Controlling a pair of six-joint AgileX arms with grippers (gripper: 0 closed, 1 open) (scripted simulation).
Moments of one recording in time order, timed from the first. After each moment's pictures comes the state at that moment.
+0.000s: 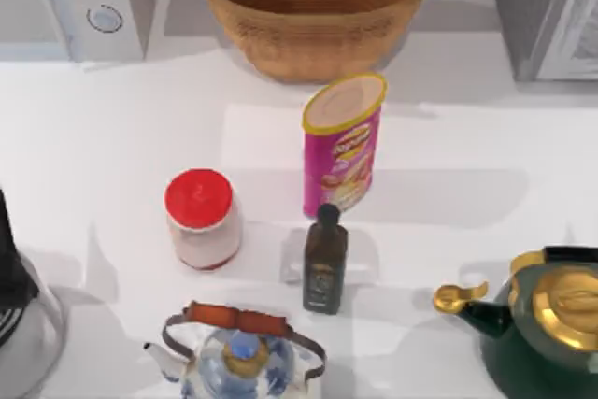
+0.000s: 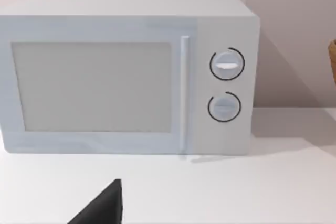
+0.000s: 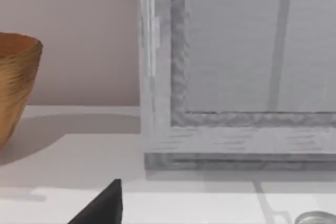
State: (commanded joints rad) left arm 0.00 0.00 0.00 0.00 0.00 0.00; right arm 0.00 0.00 0.00 0.00 0.00 0.00
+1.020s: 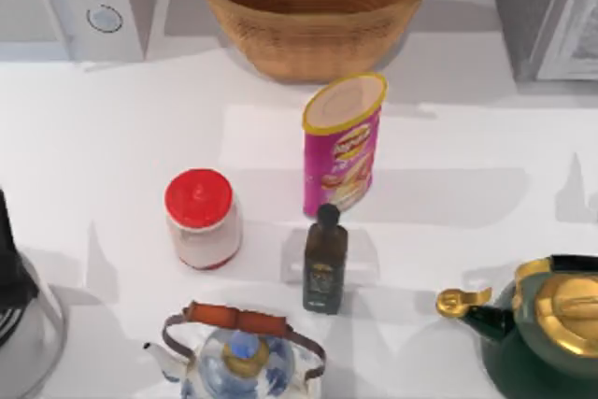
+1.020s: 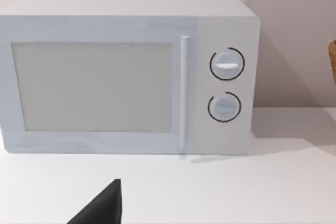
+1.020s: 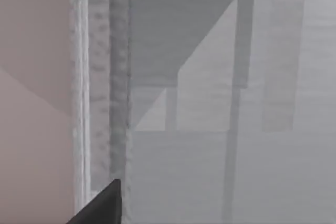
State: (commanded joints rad) left arm 0.00 0.00 0.00 0.00 0.00 0.00; right arm -0.17 0.71 0.20 0.71 -0.09 0.00
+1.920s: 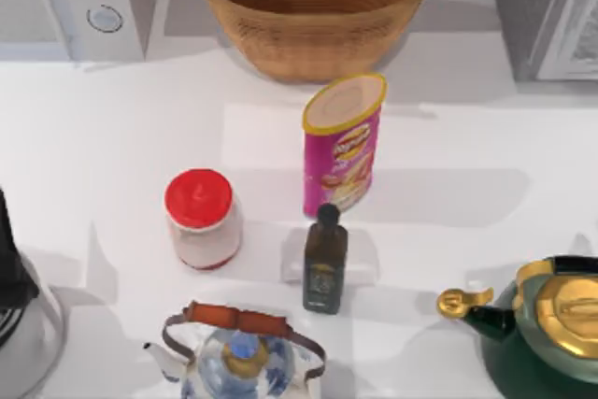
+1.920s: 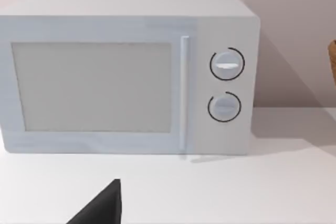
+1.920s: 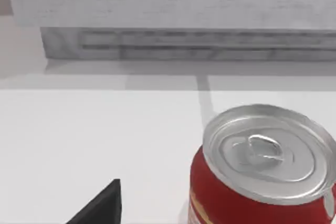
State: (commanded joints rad) left arm 0.00 0.00 0.00 0.00 0.00 0.00; right arm -0.38 1.83 0.11 1.48 -0.33 -0.08
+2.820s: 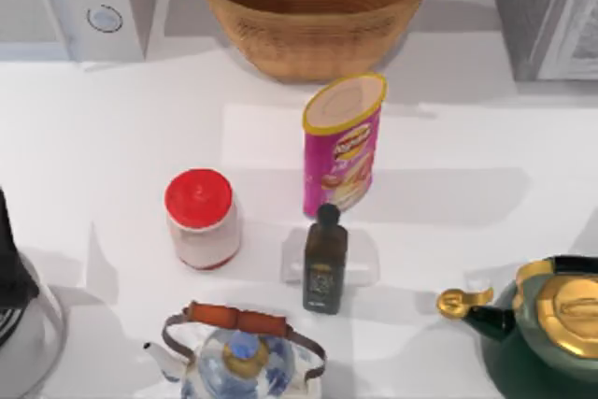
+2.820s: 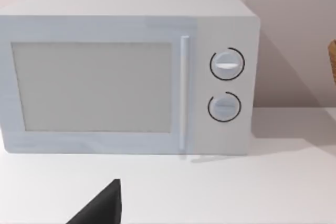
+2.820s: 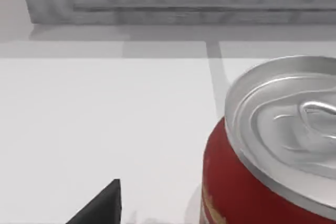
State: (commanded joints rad) left arm 0.00 0.00 0.00 0.00 0.00 0.00; right arm -0.34 2.04 0.24 1.50 -0.29 -0.08
